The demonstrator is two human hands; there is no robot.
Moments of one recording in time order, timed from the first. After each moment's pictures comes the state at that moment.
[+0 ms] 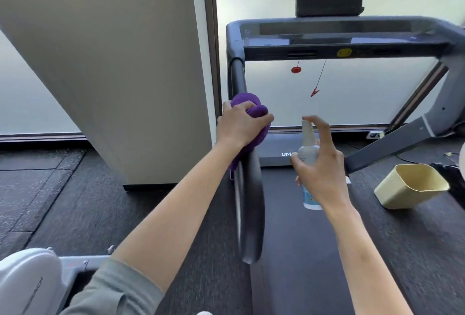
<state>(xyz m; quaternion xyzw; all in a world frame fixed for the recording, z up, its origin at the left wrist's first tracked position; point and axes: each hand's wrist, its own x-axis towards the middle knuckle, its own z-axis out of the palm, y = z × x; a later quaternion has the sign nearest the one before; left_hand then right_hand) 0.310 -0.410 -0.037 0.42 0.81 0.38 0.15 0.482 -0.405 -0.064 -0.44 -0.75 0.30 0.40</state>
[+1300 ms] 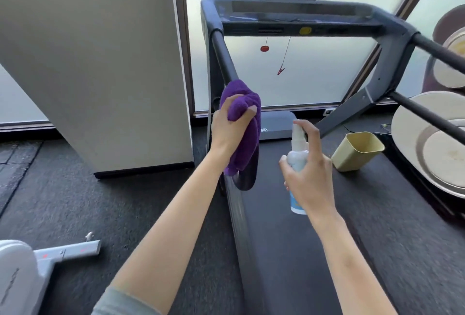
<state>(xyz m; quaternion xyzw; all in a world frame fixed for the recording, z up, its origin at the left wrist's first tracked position) 0.356 -0.537 -0.071 0.40 0.60 0.63 0.29 0.526 -0.559 -0.078 -0.49 -0.72 0.25 0.42</state>
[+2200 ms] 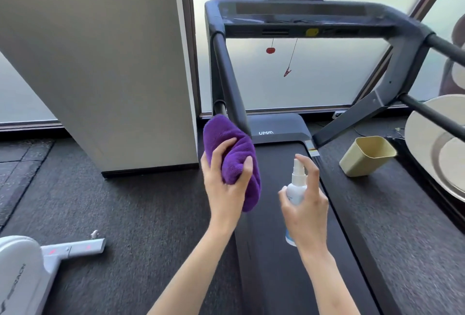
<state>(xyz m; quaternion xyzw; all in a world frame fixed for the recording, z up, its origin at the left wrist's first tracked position) 0.417 -0.601 -0.105 0.33 0.61 0.70 0.18 0.547 -0.566 -0.128 -0.52 -0.71 0.23 0.42</state>
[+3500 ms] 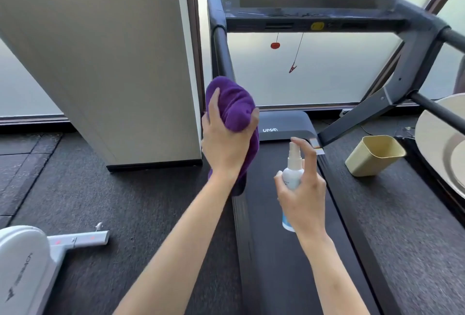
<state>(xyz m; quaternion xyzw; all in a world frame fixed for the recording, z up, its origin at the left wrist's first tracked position) 0.398 -0.530 -0.081 0.32 0.73 0.60 0.09 0.546 -0.542 -0.114 -0.46 -0.72 0.28 0.44</state>
